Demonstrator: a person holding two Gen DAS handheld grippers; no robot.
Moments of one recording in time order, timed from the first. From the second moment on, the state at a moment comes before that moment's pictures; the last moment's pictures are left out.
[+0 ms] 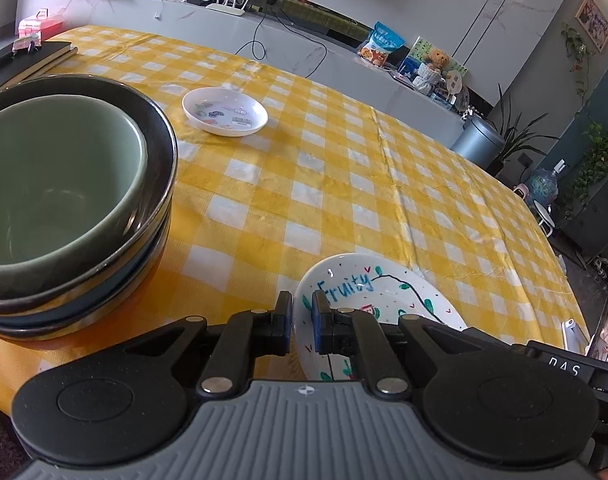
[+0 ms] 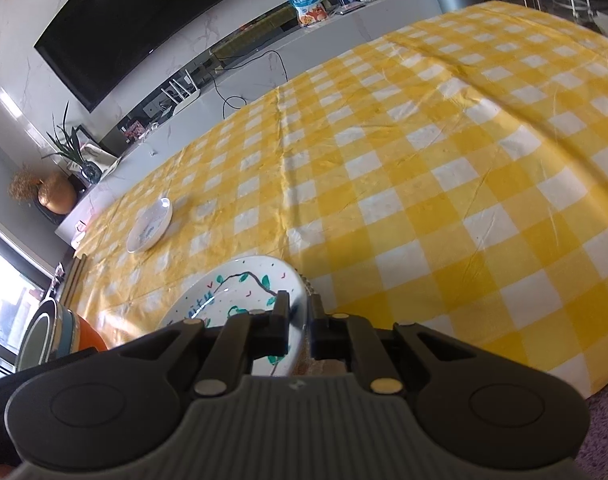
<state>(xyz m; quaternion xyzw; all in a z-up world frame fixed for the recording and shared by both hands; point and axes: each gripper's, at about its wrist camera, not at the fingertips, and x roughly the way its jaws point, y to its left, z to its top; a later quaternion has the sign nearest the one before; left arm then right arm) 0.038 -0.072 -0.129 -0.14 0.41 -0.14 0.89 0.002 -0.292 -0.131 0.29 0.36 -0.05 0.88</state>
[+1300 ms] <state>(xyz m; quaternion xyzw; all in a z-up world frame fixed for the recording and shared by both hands) 0.028 -0.091 -0.125 -0.05 0.39 -0.14 0.91 0.001 -0.253 -0.132 0.11 0.34 -0.08 0.93</state>
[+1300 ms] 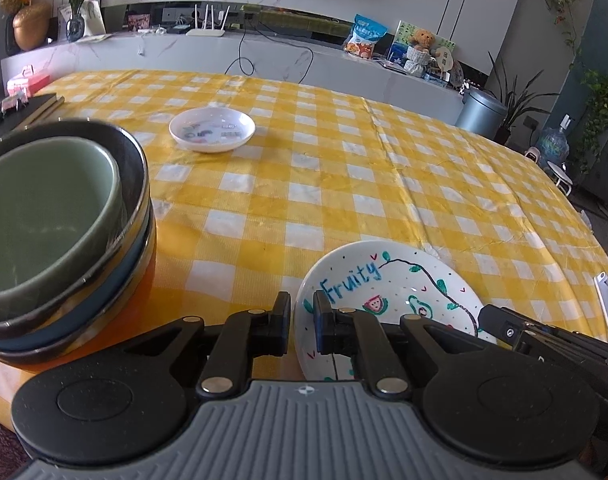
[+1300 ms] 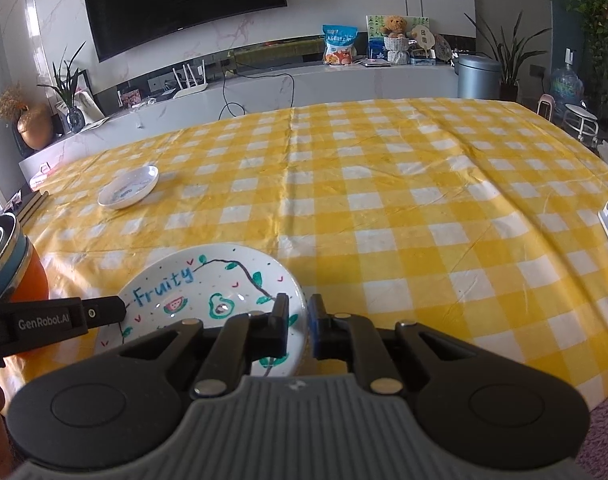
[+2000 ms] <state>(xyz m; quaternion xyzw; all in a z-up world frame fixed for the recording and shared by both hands) 0.083 -0.091 -0.064 0.01 0.44 -0.17 0.88 0.037 -0.260 -0.098 0.17 0.34 -0.06 0.92</state>
